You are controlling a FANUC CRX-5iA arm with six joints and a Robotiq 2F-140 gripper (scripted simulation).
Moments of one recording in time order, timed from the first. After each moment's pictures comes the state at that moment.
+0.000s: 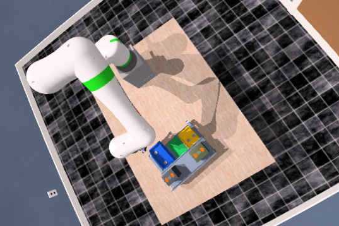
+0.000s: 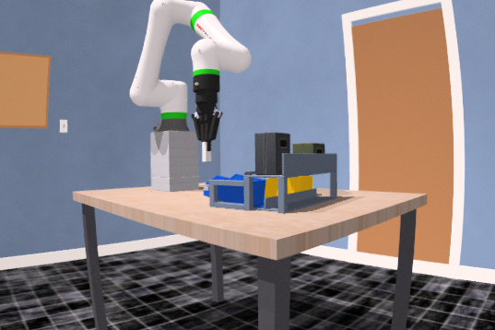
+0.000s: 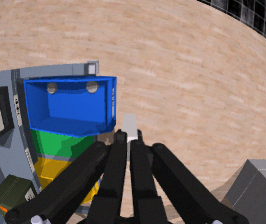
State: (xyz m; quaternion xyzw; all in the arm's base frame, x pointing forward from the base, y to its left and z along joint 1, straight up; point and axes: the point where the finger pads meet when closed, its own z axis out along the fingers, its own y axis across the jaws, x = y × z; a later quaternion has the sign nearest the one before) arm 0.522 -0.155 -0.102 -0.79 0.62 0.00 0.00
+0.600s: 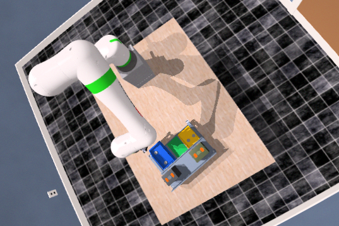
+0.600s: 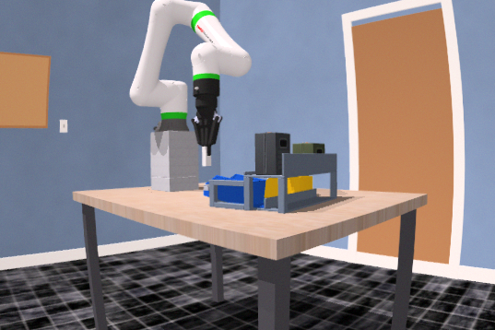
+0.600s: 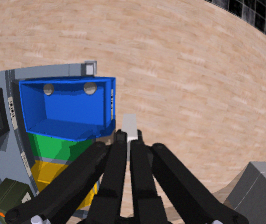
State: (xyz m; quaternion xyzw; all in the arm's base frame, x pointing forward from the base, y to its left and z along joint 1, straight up) arm 0.522 -0.155 -0.118 -0.79 0.62 0.00 0.00
